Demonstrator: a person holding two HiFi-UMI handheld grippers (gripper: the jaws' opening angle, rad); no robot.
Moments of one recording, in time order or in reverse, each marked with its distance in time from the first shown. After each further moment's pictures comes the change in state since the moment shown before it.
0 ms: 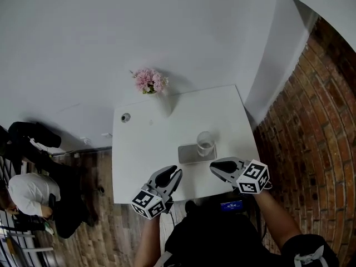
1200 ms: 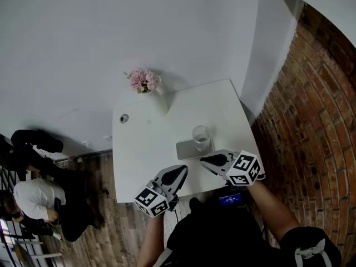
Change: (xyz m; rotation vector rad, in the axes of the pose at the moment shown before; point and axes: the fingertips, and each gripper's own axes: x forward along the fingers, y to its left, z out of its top) left arm 0.014 -0.049 0.008 0.033 0.002 -0.150; right arm 0.016 0.016 0.010 -0.051 -0.004 0.053
